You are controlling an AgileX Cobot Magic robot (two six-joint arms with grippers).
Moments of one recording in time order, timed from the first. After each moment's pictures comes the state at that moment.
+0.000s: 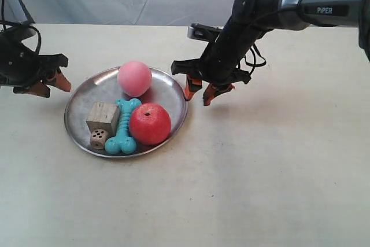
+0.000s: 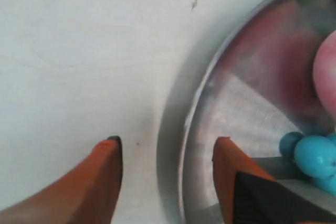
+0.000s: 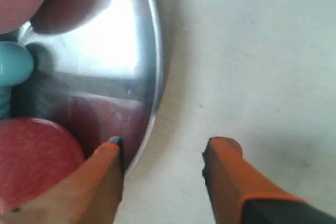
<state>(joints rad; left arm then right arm) 0.10 2.00 -1.26 -0.65 0.74 0.50 0.29 2.21 -1.65 0.46 0.92 -0.08</state>
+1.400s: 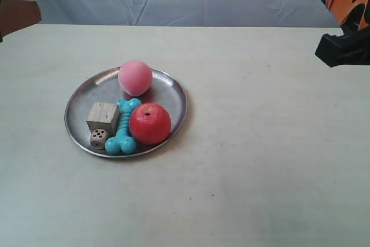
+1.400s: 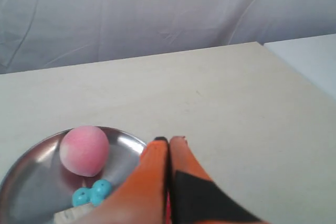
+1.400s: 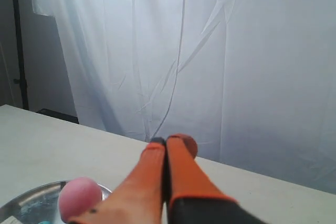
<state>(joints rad) -0.08 0.87 -0.72 -1.18 0.65 1.02 0.32 0.82 -0.48 0.02 -0.26 -0.01</state>
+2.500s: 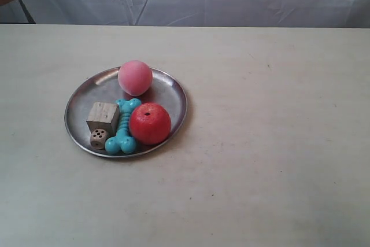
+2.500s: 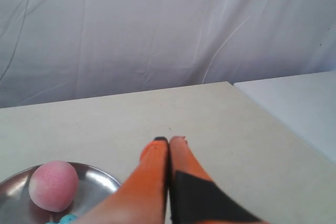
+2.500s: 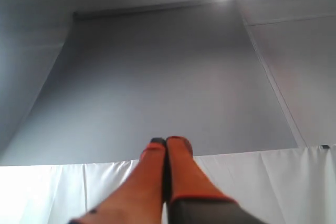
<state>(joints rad) -0.13 0.73 -0.72 -1.22 0.62 0.93 -0.01 0.15 -0.05 0.02 -1.18 -0.01</state>
